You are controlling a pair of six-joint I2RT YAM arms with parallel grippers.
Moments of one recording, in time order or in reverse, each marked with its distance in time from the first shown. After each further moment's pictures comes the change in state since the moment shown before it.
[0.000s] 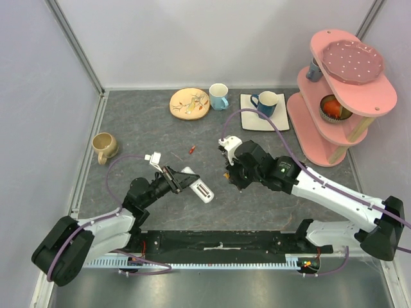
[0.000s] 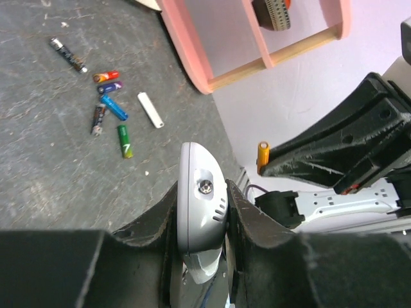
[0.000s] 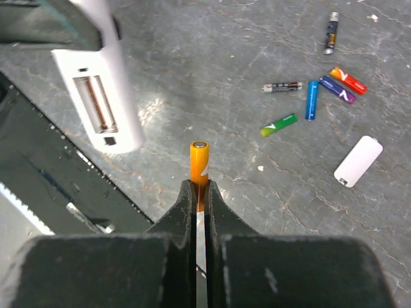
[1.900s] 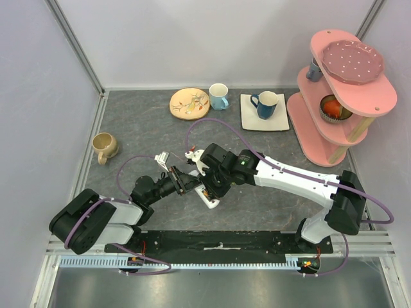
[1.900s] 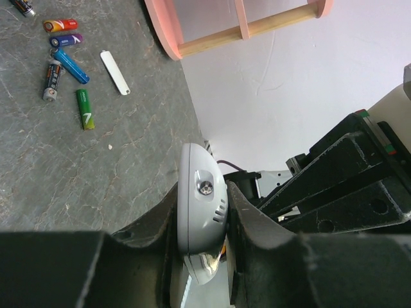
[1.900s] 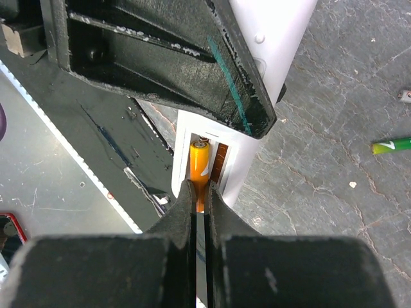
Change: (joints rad) left arm -0.018 0.335 0.011 0.353 0.137 -0.179; right arm 0.143 0.345 0.257 -0.145 -0.219 0.013
